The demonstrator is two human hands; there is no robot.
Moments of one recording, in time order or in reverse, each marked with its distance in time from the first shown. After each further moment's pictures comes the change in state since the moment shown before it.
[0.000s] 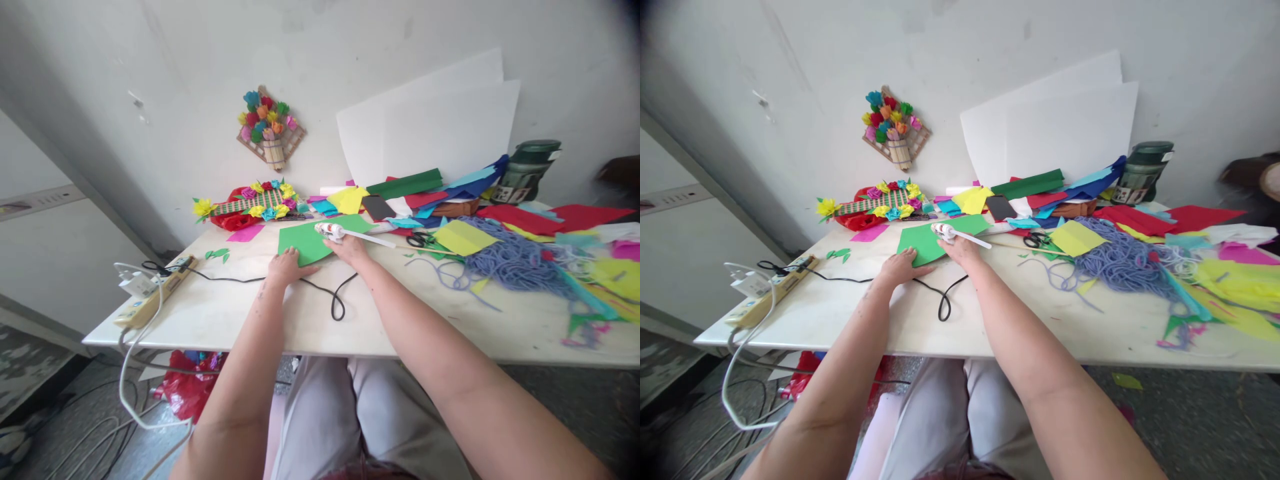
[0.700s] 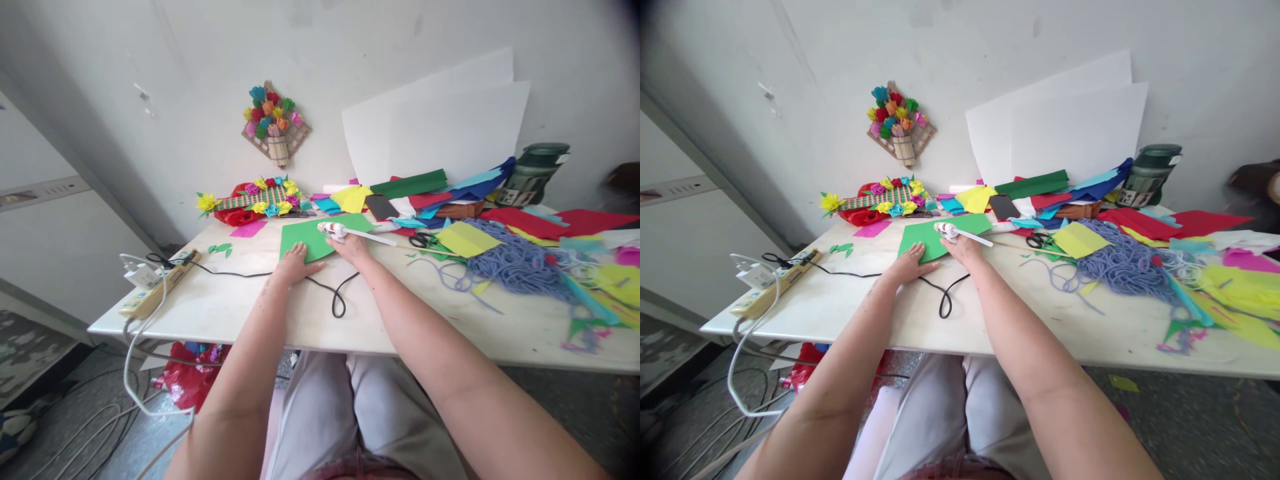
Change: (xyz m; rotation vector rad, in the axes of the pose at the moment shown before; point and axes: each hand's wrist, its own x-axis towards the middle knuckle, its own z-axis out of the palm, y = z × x) left_hand 0.002 0.006 0.011 -0.158 -0.014 0.085; right_hand -0.002 0.000 0.001 0.000 -0.003 0.008
